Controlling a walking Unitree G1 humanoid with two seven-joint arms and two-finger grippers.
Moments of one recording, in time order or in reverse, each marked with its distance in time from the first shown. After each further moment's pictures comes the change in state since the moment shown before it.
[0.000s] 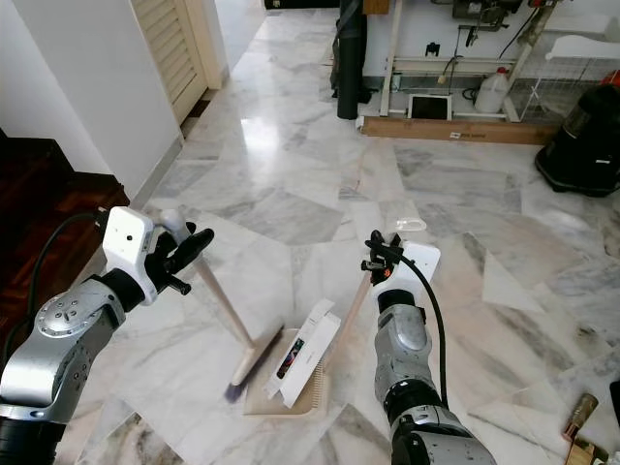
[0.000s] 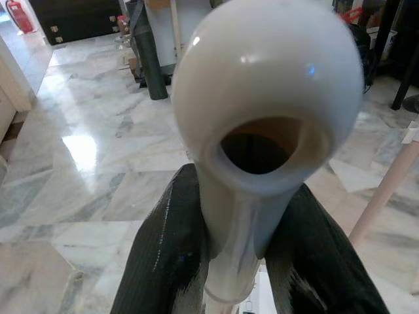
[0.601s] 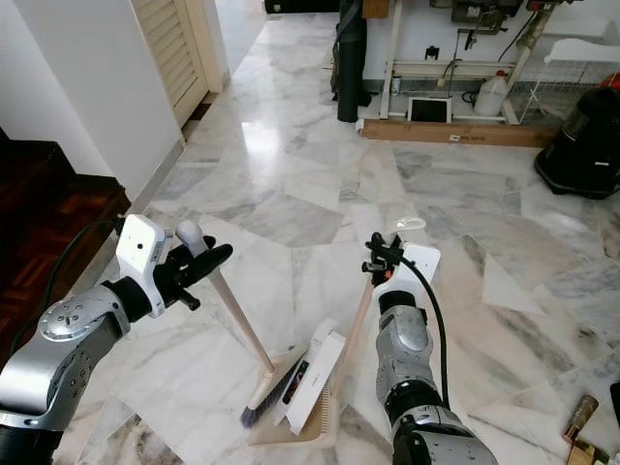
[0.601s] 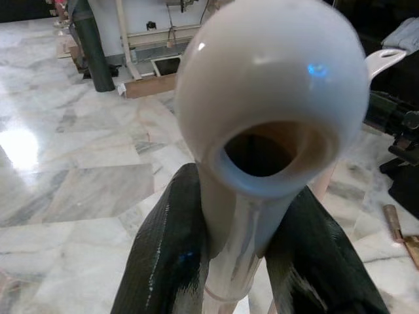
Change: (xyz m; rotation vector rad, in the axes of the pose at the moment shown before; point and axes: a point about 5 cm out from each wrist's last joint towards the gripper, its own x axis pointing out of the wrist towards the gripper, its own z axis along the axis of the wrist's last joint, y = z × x) left arm -0.003 -0.019 0.002 -0.072 0.029 -0.169; right arm -0.001 -0.002 -0.001 -0.008 0.009 -0.002
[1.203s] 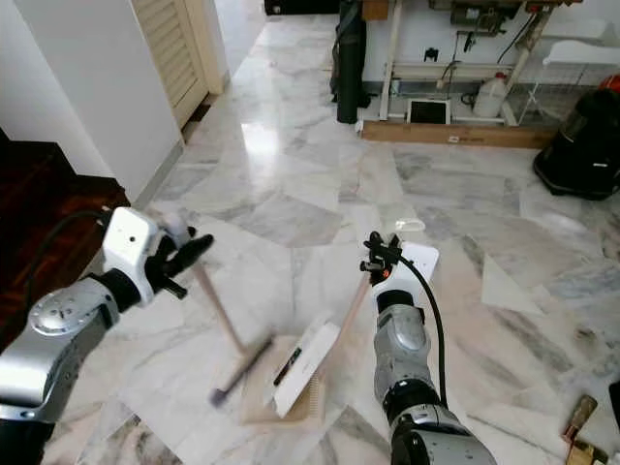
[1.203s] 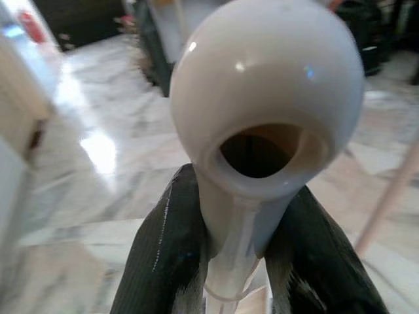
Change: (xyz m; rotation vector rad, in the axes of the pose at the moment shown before) left arm -0.006 0.028 0.009 0.179 0.017 0.200; right arm 0.002 0.003 0.002 0.007 -0.009 0.004
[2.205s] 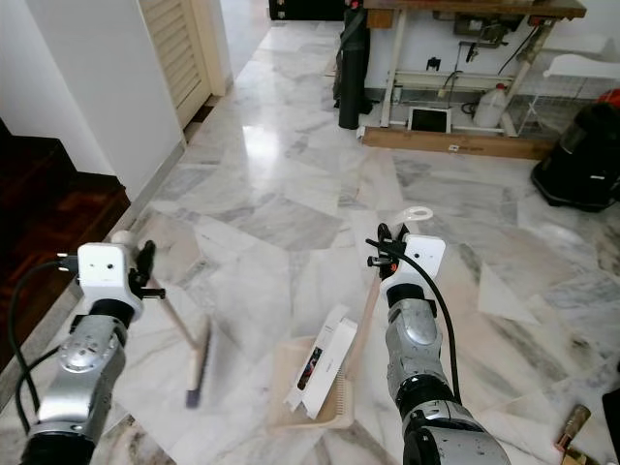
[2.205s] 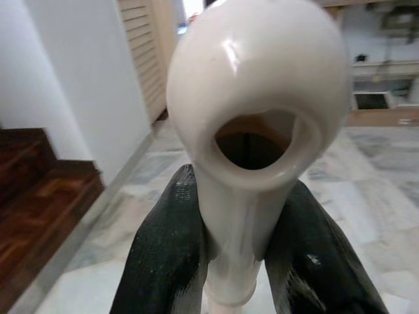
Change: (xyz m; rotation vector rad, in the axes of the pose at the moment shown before) left arm -0.001 -0.002 -0.068 -0.112 -0.043 0.507; right arm 0.003 -0.010 0.012 -0.122 -0.038 0.018
